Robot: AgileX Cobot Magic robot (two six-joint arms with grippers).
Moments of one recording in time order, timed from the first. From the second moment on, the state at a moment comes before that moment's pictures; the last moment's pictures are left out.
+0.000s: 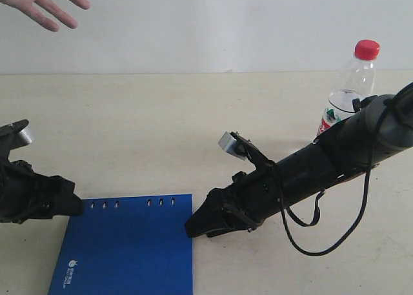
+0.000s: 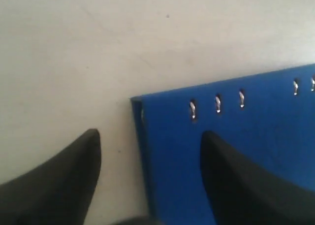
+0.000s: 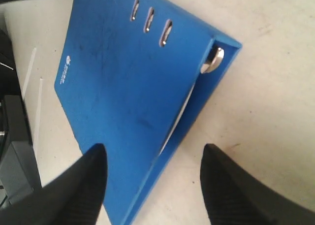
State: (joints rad) left arm -0.02 1.66 -0.59 -1.12 0.45 1.06; right arm 0.39 2.09 -0.93 1.47 0.94 -1.38
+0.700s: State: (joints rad) left arm -0.01 1.91 -0.59 -1.64 1.12 1.73; right arm 0.38 2.09 -0.93 1.44 0.95 -1.40
